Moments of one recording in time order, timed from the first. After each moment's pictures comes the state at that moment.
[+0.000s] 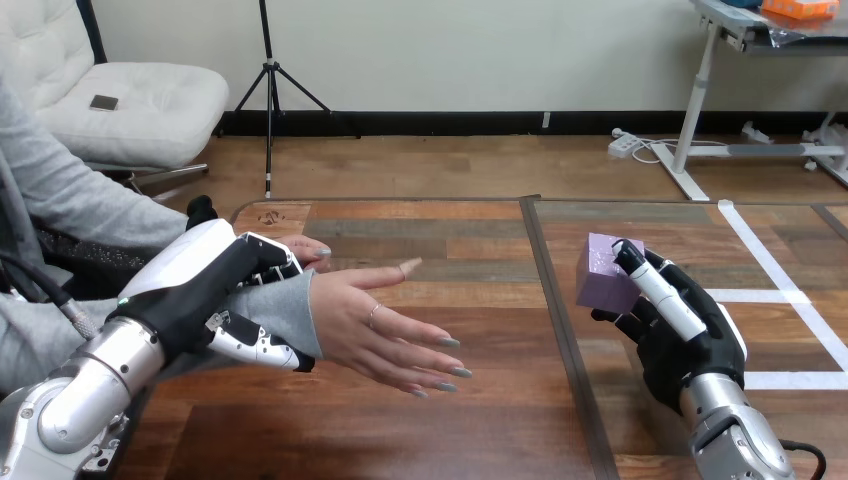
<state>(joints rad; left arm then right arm) -0.19 0.65 -0.12 0.25 0.34 -0.29 -0.25 -0.28 -0.07 -0.36 0.51 0.43 0.12 0.17</state>
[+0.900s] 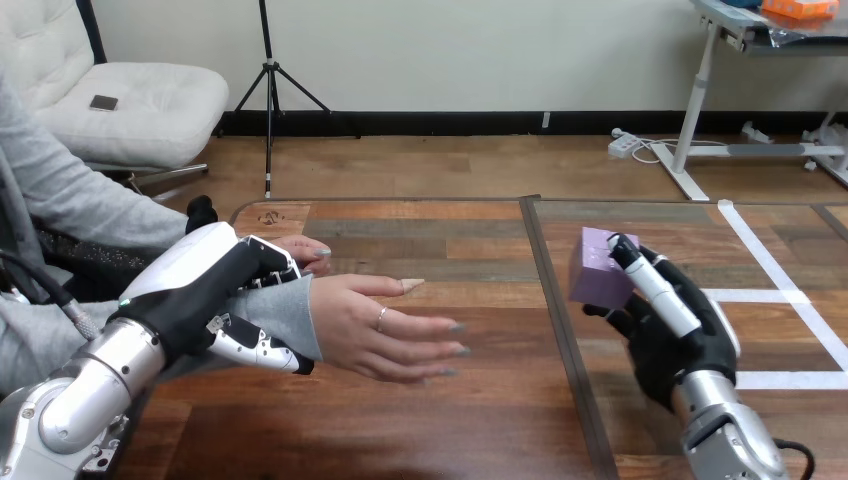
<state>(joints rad) -0.19 0.65 -0.12 0.25 0.36 -0.29 -0.26 -0.25 -0.03 -0.35 0.41 0.45 0.18 0.16</state>
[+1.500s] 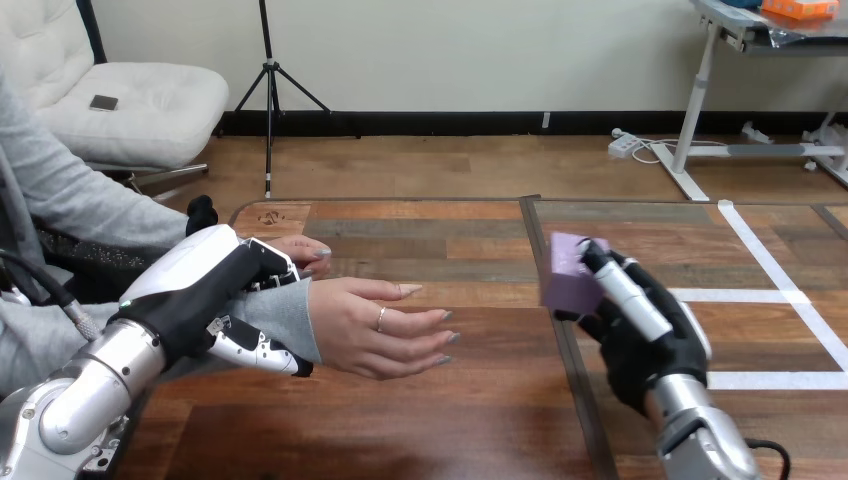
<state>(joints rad) -0.19 0.65 -0.12 0.26 0.36 -0.29 -0.27 -0.23 0.02 -0.30 0.37 0.43 0.19 0.15</state>
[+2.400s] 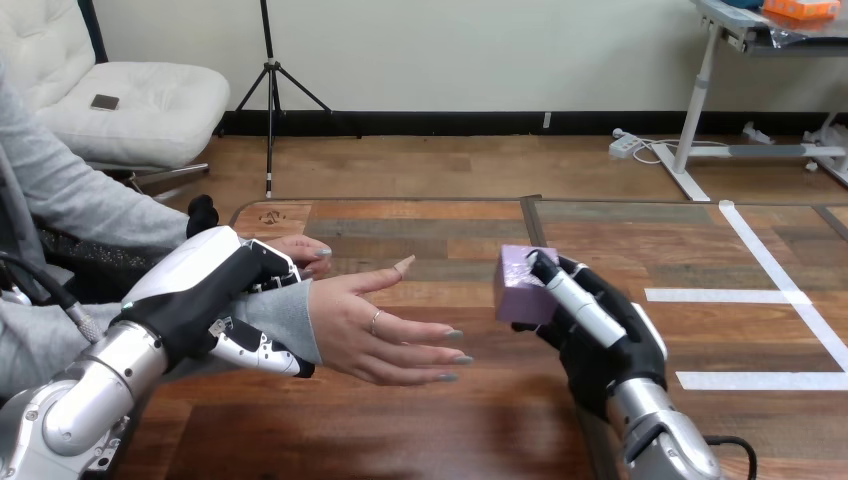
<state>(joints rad) -0.19 0.64 -0.12 0.26 0.37 -0.29 -0.26 -0.20 0.06 -0.20 0.35 0.39 0.19 0.15</state>
